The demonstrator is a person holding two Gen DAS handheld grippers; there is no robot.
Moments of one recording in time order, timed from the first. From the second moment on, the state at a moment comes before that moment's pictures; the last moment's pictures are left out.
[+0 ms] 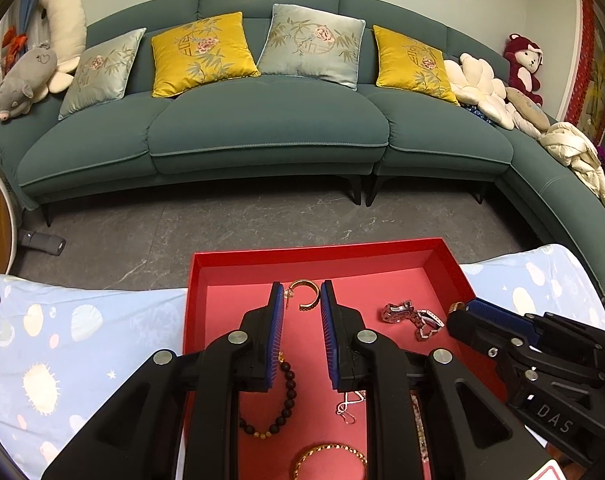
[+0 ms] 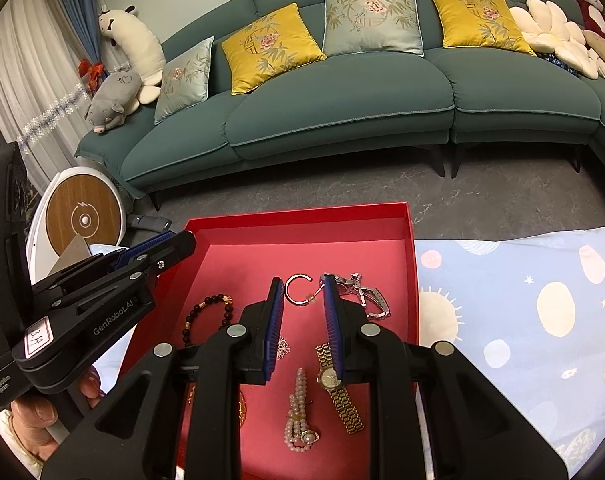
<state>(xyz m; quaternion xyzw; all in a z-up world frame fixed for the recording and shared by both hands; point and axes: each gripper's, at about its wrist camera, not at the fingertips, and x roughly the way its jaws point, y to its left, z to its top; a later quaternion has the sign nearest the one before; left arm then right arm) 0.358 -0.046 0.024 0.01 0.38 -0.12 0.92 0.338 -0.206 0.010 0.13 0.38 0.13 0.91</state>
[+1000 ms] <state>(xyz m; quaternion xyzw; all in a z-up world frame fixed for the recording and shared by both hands) 0.165 0.051 0.087 0.00 0.37 -0.10 0.92 0.141 -0.258 0.075 0.15 0.33 0.11 0.92</state>
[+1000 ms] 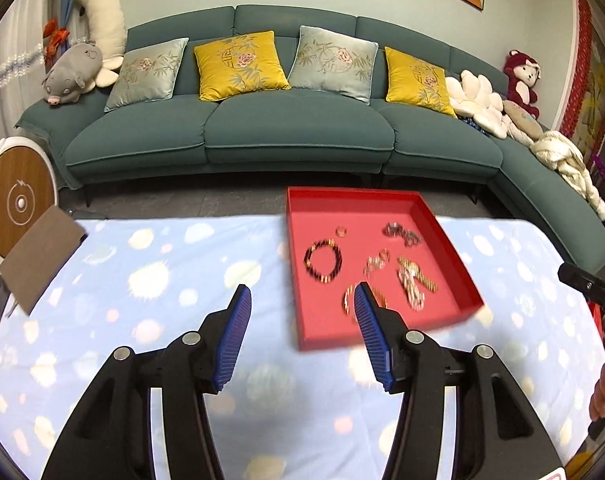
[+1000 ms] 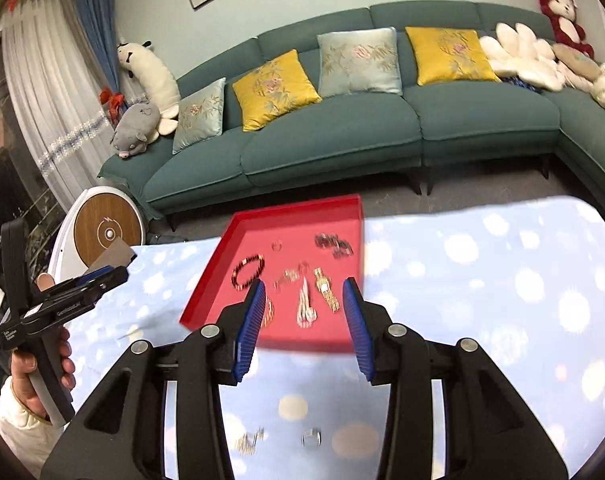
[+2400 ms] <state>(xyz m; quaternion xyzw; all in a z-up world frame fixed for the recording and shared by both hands) 0.079 0.011 -0.022 -0.01 0.46 -0.16 0.87 0.113 -0.181 -0.063 -0.01 0.46 0.09 0.88</state>
